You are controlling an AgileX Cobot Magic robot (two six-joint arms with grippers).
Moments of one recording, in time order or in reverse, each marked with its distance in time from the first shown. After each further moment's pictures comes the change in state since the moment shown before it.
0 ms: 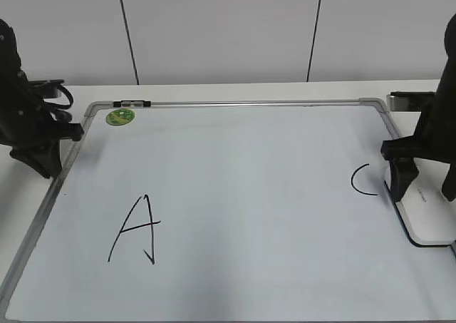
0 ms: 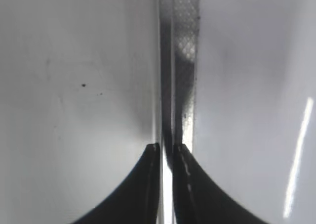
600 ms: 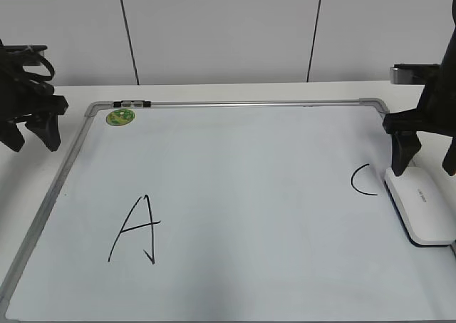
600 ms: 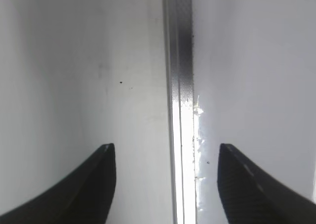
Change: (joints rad) left arm 0.000 -0.133 0.000 0.049 0.021 0.001; right arm 0.000 -0.025 -0.106 0.000 0.076 0.000
